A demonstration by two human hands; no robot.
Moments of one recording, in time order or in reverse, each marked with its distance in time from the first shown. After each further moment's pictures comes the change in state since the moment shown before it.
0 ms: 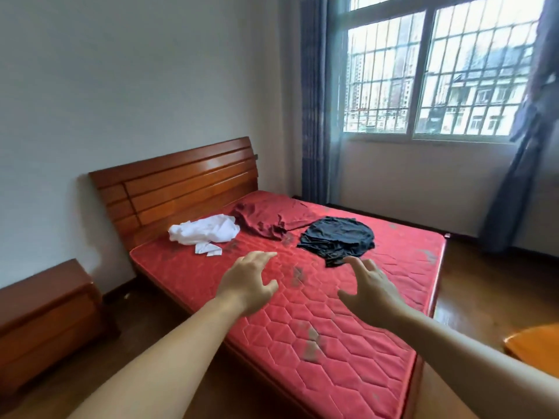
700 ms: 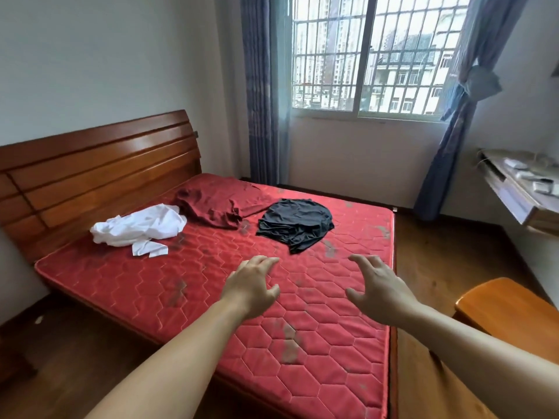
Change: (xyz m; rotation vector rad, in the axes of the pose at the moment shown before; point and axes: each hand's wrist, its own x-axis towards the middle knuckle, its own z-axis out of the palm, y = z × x) left_hand 0.123 -0.065 0.085 -0.022 -0.235 0.168; right_hand 0.074 0.015 0.045 -0.121 -0.017 0.240
